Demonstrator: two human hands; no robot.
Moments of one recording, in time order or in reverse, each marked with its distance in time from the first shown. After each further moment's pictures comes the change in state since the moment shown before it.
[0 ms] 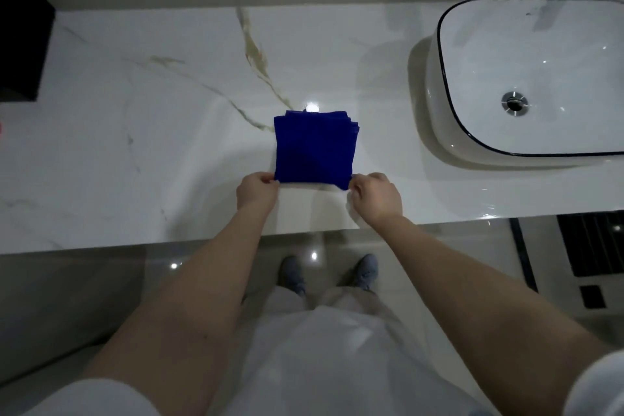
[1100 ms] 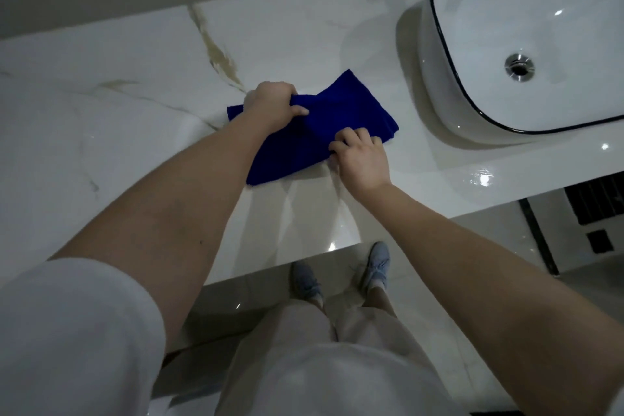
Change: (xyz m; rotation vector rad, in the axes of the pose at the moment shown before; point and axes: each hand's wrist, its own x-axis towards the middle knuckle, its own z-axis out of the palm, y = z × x) left_hand 0.120 0.152 0.010 0.851 -0.188 0.719; right_hand 0.067 -0.044 -0.010 -0.239 0.244 -0.169
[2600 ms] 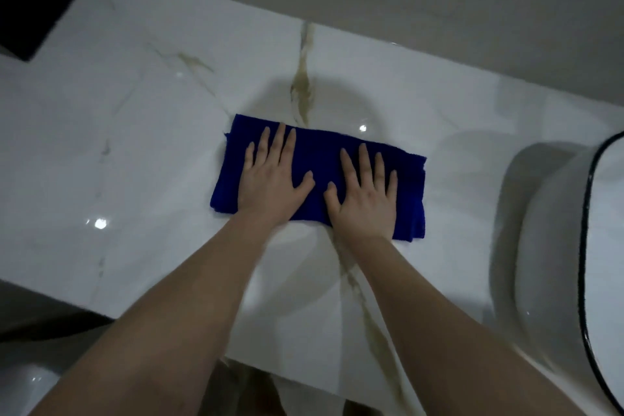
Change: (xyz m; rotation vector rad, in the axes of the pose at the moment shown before) left_hand -0.014 -0.052 0.080 0.064 0.310 -0.505; right_hand 0.124 -0.018 0.041 -0.029 -0.133 -0.170
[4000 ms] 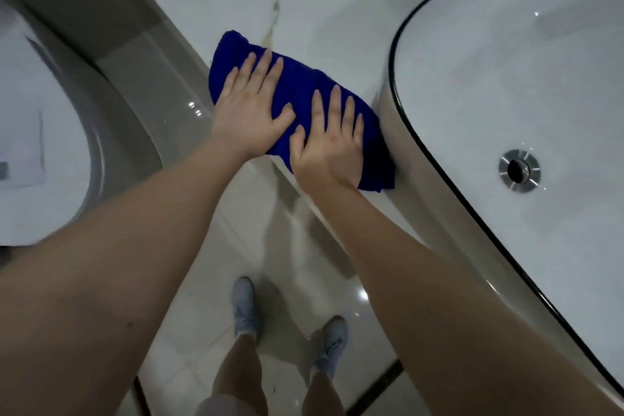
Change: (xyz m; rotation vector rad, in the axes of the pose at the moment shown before) left_hand -0.273 0.241 0.075 -0.172 0.154 -0.467; right_hand -0.229 0.222 0.014 -0.061 -0.013 -0.583
